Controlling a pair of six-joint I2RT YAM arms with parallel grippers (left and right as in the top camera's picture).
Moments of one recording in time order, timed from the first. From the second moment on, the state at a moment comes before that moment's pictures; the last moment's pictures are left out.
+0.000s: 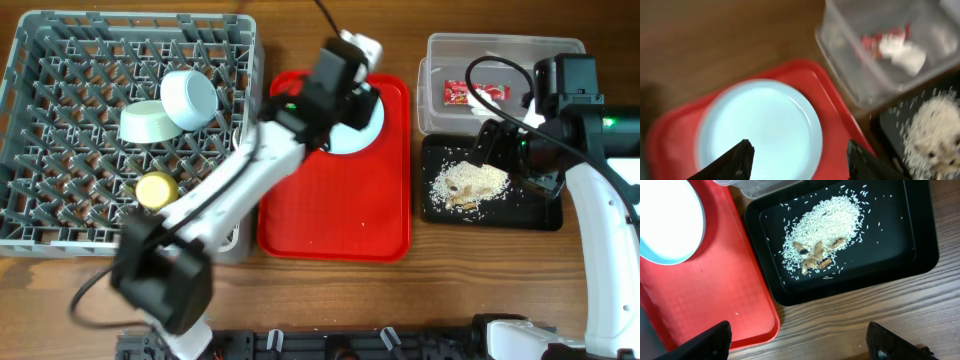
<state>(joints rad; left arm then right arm) -0.64 1.86 1.50 -0.42 0.00 -0.11 -0.02 1.39 1.47 -1.40 -0.02 0.38</state>
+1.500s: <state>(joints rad) -0.74 1.91 1.51 -0.59 -0.10 -0.07 -0.02 1.39 1.47 -1.40 -0.03 0.38</state>
